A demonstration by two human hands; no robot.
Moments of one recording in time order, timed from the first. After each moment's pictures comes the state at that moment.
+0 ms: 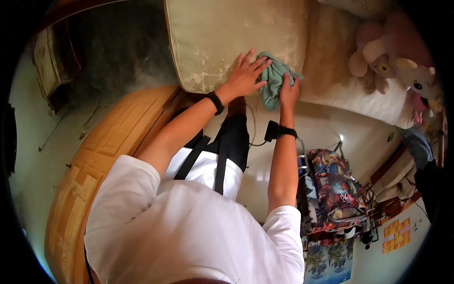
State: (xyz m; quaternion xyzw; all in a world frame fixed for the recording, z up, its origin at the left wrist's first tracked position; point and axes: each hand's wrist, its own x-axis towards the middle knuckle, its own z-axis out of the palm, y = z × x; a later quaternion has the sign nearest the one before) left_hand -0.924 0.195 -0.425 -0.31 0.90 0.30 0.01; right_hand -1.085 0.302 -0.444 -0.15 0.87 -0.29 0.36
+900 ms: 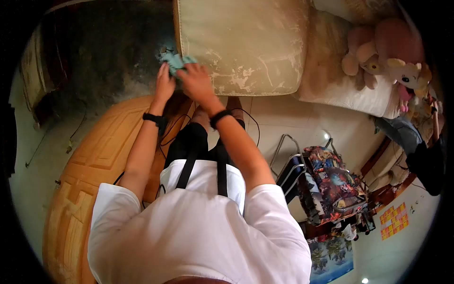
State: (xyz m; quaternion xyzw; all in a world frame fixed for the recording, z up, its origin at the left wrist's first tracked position) left_hand -0.628 0.136 -0.445 -0.60 0.72 0.35 -0.05; right_hand -0.810 0.176 -0.399 -0.68 0.63 -0.26 0.27
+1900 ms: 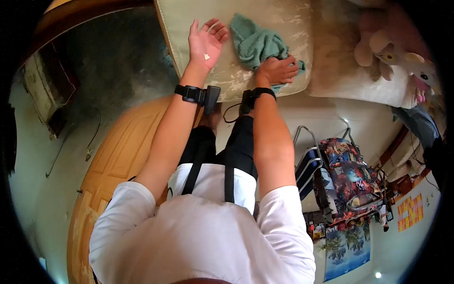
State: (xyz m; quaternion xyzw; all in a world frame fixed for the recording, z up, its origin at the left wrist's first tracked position) left_hand -0.866 0.043 -0.423 -0.43 -0.01 0.83 -0.34; right_hand -0.985 0.181 -0.494 -0.04 1.00 -0.06 -0.05
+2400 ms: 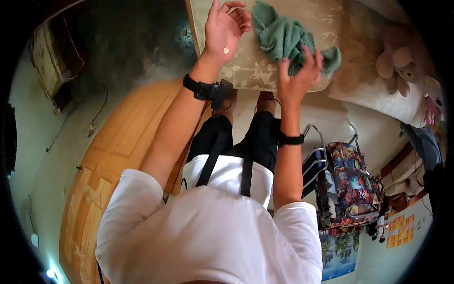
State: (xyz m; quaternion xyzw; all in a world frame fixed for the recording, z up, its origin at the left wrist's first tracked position) left_hand -0.842 0.056 -0.386 -0.36 0.09 0.86 -0.36; right_hand -0.970 0.205 -0.364 -0.40 0.86 -0.31 0.10
